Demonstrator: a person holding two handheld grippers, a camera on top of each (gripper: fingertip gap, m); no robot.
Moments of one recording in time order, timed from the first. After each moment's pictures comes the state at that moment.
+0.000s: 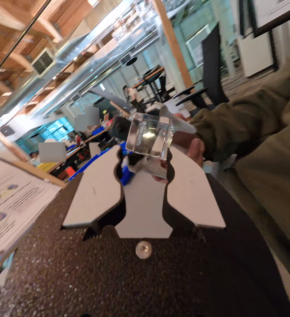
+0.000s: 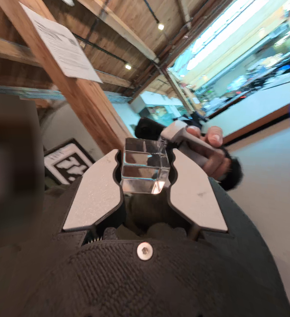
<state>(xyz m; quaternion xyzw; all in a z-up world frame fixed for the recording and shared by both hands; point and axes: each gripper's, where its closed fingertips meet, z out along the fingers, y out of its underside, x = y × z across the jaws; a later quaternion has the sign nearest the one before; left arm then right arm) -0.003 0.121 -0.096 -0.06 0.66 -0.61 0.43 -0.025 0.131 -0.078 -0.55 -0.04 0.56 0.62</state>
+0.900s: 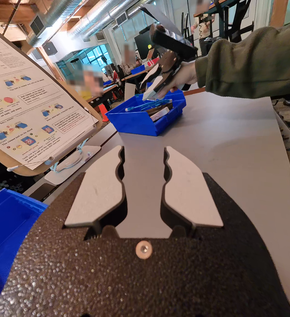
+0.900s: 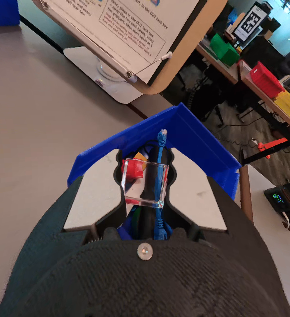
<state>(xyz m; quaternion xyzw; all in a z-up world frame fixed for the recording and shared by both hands) 0.041 0.196 -0.128 -0.28 0.67 -0.51 0.46 0.377 0.053 -0.144 -0.83 0.08 -0.31 0.45</state>
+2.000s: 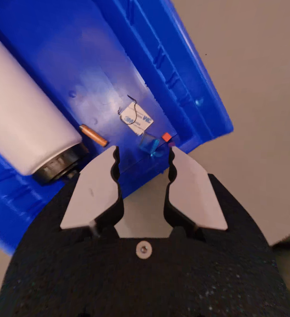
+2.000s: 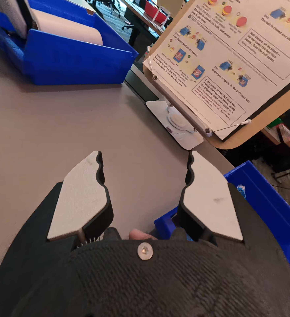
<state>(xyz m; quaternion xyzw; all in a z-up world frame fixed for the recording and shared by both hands) 0.083 0.412 -0.223 -0.72 0.67 -0.16 0.10 0.250 0.131 -0.161 -0.80 -0.06 -0.25 0.54</state>
